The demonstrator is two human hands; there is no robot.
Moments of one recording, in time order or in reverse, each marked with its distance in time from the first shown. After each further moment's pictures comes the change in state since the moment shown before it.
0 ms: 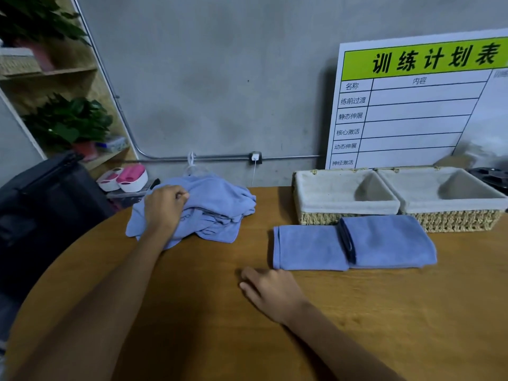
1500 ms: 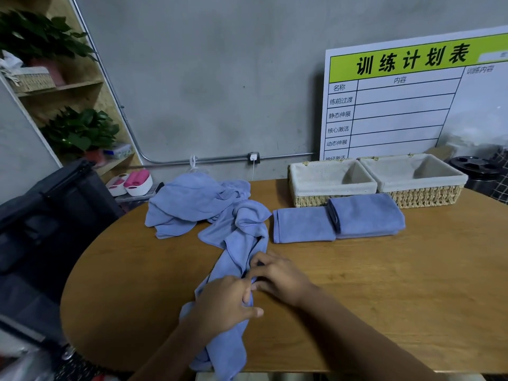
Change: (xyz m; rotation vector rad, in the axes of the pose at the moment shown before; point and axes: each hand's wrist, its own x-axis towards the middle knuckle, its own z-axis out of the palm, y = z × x) left_hand -0.231 0.110 -0.097 0.006 -0.875 0.269; right_hand -0.041 -0.029 -0.019 0.236 -0.090 -0.059
